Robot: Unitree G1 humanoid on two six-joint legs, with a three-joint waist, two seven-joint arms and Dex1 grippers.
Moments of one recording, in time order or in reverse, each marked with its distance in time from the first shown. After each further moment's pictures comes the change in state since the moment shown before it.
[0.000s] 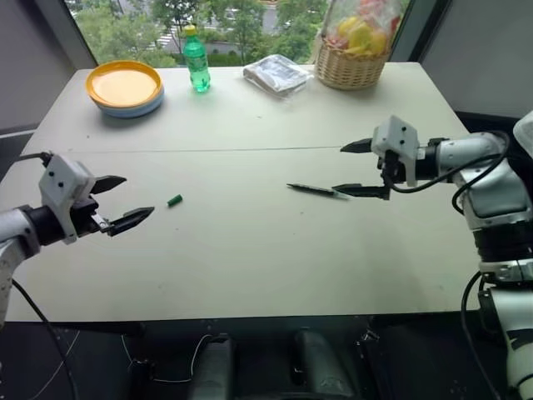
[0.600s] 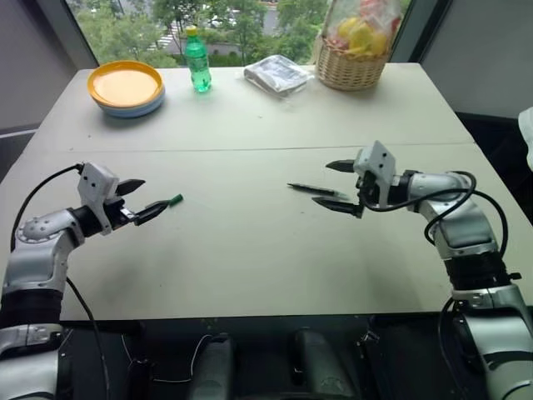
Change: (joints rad) left arm -0.291 -0.215 -0.178 0.605 0.155 -0.350 -0.041; right arm 0.206 0.158 -0.047 -0.139 0.040 0.039 -0.211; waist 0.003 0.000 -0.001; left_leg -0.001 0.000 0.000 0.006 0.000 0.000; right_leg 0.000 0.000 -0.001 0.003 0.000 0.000
